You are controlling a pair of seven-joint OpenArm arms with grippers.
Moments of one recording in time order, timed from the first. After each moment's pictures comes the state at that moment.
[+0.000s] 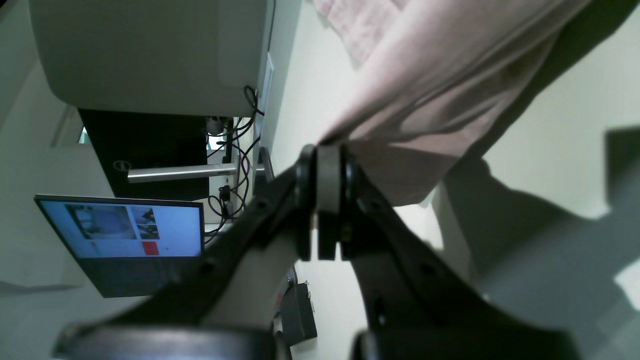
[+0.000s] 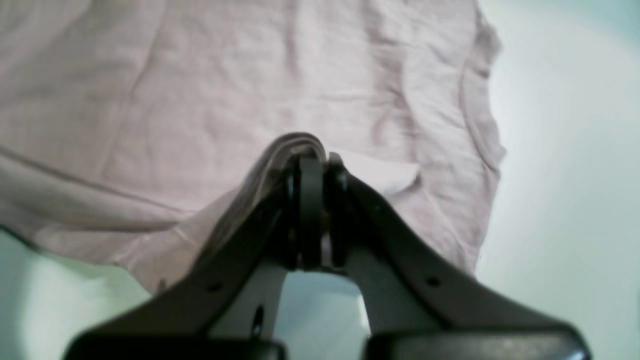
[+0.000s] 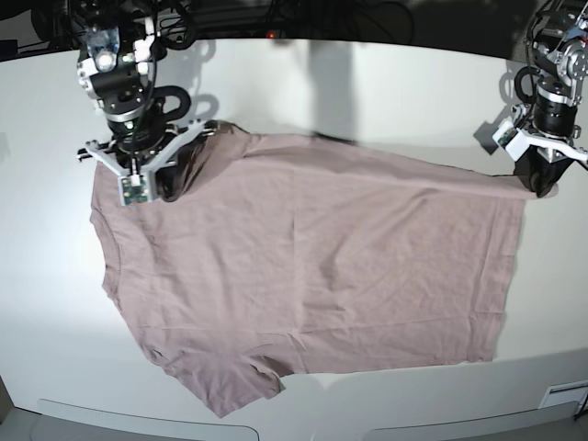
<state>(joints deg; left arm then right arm) 23.5 -42.4 17.8 91.5 32.7 21.8 13.7 -24.3 13.4 2.6 118.2 3.9 1.3 -39.2</state>
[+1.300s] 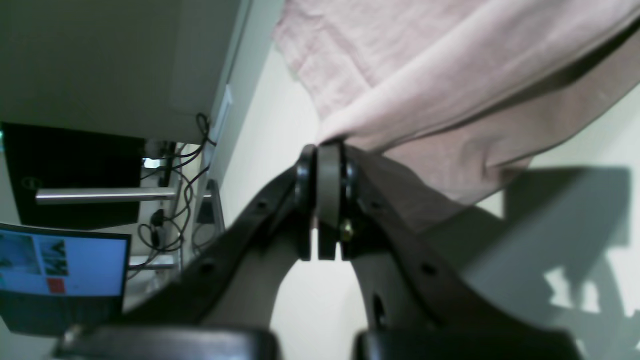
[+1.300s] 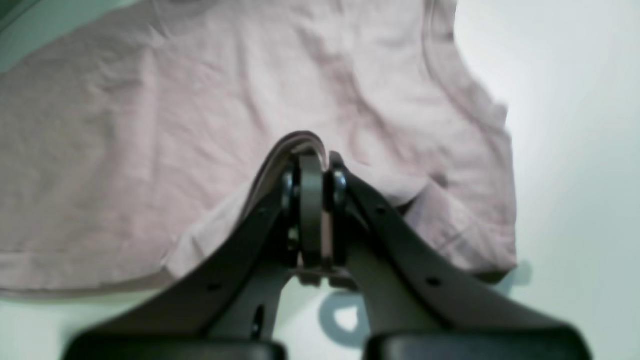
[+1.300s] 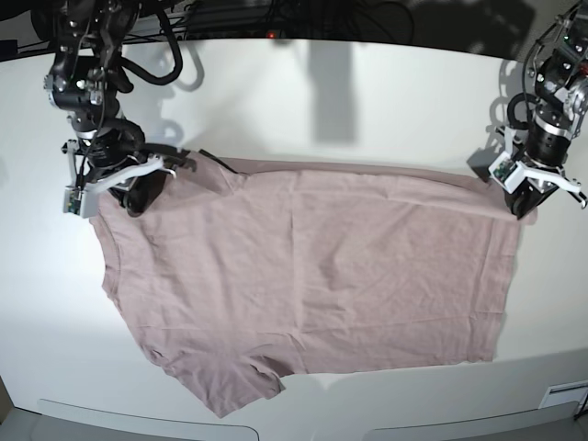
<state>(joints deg) 15.4 -41.3 17.8 90.7 19.4 10.5 7.9 -17.7 6.5 18.8 110.3 22.1 9.8 -40.9</state>
